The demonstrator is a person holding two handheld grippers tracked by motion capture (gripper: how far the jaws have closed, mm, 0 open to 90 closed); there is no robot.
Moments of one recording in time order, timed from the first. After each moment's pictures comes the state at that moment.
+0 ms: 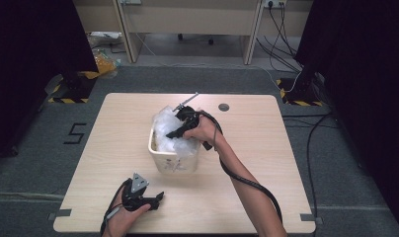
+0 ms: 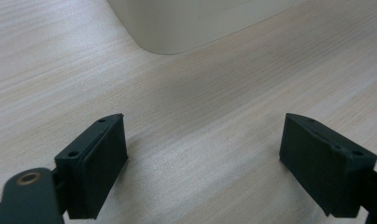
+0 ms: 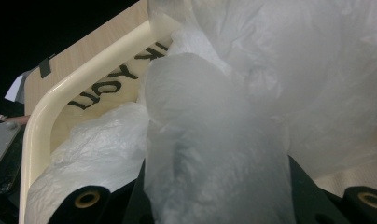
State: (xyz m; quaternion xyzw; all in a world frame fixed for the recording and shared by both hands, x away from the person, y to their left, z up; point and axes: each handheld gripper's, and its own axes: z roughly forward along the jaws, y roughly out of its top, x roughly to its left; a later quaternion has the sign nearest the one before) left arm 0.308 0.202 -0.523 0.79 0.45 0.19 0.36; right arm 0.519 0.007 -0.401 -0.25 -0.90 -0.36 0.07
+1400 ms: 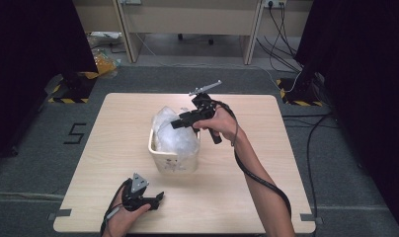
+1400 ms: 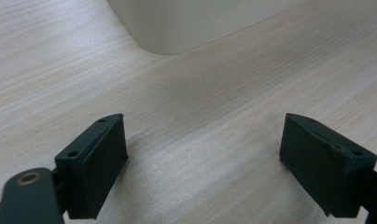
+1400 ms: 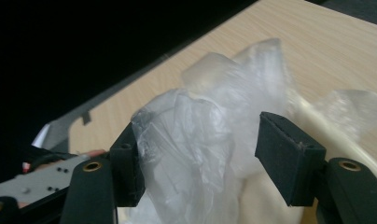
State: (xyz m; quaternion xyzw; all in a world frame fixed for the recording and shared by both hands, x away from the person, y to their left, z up) left arm 0.308 0.202 -0.523 0.79 0.45 0.19 0.36; right arm 0.512 -0.037 -0.348 -0.27 -0.84 -0.46 0.07
